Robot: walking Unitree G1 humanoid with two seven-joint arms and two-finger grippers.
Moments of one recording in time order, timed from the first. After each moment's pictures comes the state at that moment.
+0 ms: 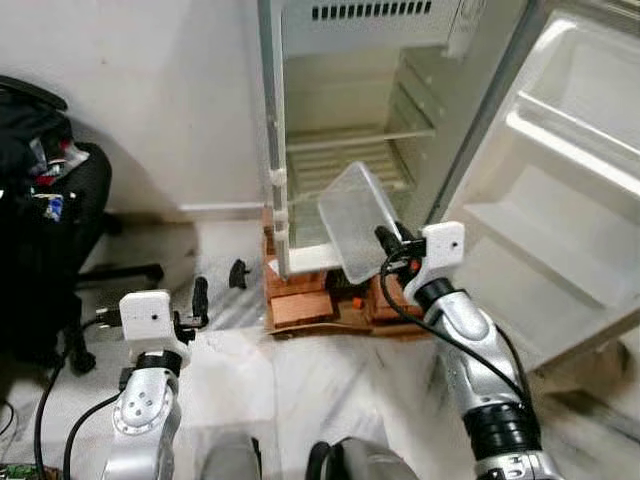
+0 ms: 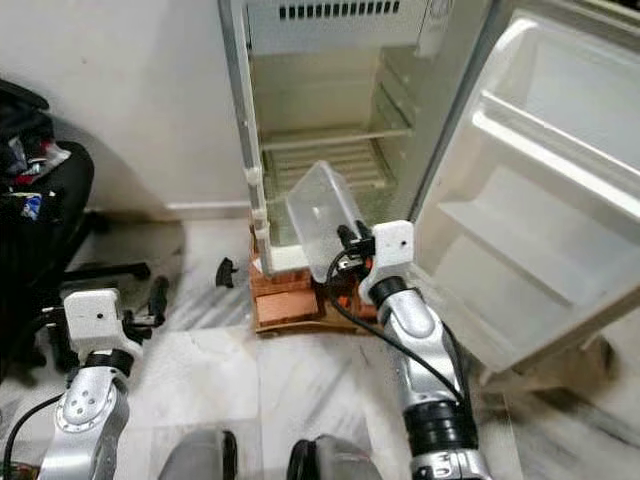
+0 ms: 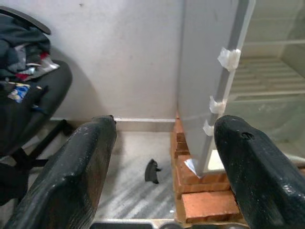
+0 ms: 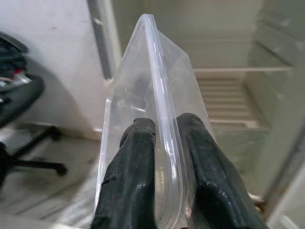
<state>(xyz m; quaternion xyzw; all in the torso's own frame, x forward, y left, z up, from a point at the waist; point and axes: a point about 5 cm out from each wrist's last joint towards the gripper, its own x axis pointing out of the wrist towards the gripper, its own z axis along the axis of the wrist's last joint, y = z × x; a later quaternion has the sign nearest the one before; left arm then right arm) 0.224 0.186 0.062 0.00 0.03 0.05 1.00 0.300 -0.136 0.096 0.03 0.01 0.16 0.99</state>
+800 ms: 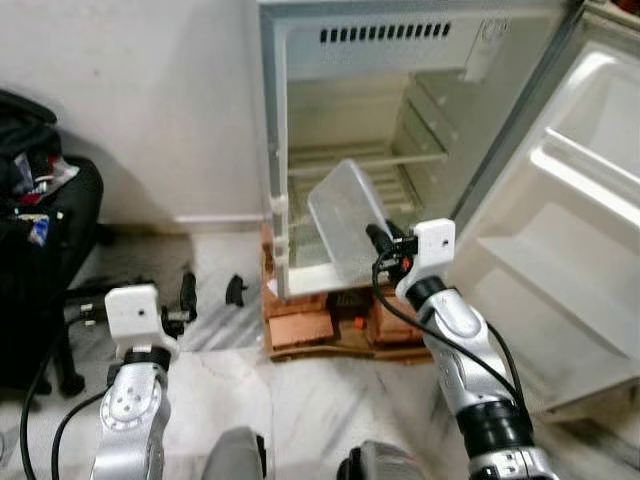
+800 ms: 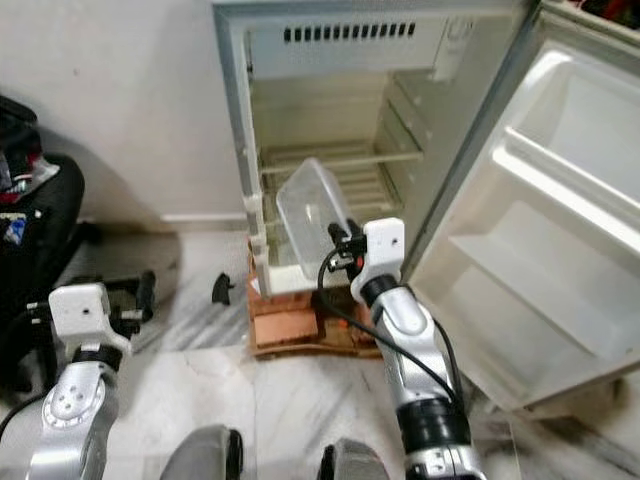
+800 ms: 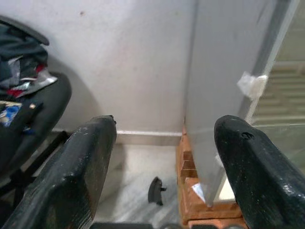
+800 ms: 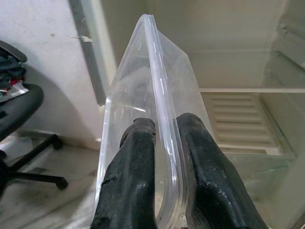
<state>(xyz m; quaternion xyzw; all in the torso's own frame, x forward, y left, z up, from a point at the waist) 0.226 0.194 0.066 0.01 0.02 0.06 1.00 0.301 -0.126 0.098 0.04 0.01 0.17 0.98</state>
